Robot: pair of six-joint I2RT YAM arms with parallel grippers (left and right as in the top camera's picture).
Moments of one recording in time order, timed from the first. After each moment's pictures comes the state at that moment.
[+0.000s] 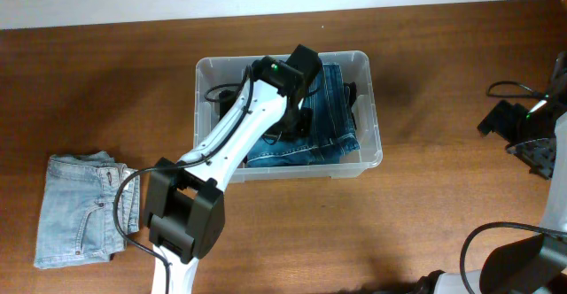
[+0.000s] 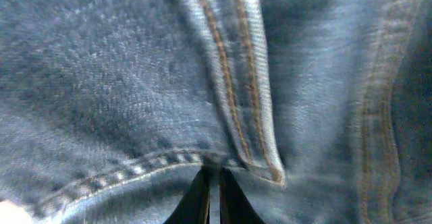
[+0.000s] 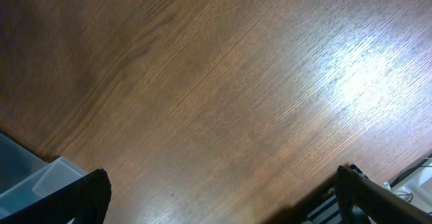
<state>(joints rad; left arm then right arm) -0.61 2.14 1.95 -1.29 0.04 -0.36 -0.51 1.59 1.57 -1.42 0.04 0.33</state>
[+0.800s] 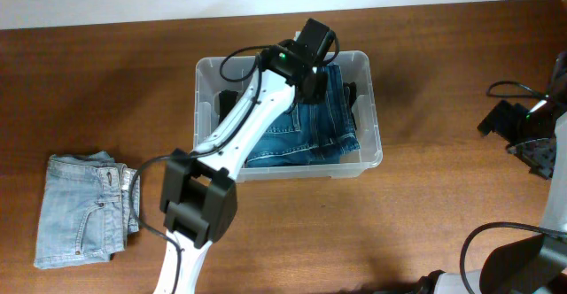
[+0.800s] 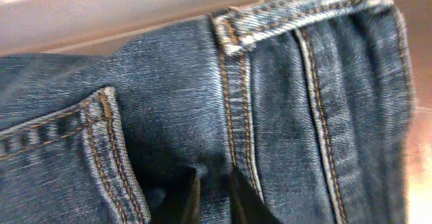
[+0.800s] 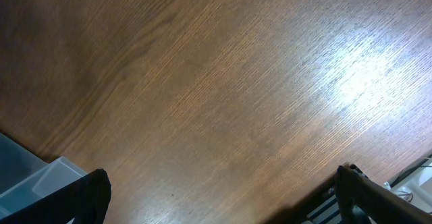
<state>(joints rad) -0.61 2.28 2.14 -1.00 -0.06 -0.36 -0.51 1.59 1.57 -1.42 0.04 0.33</state>
